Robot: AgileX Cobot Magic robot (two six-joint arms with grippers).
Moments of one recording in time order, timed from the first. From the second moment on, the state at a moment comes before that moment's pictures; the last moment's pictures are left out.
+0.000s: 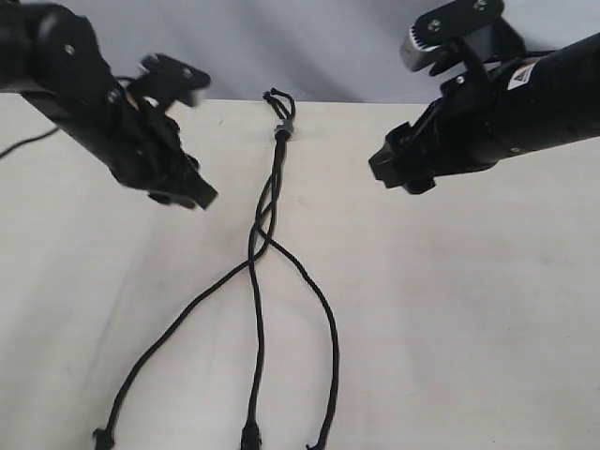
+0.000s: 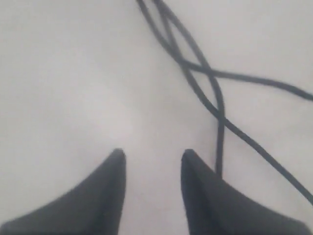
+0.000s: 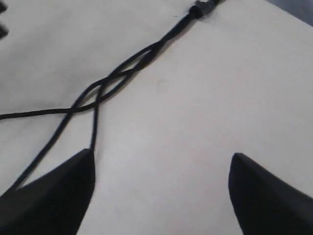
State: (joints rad) left arm -0.26 1.70 -1.17 -0.21 0.65 0.40; right arm 0.29 1.42 -0.96 0.30 0.46 -0.49
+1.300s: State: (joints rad) left arm -0.10 1.33 -1.00 -0.23 0.41 0.40; right arm 0.73 2.02 -1.22 0.08 0.62 -0.10
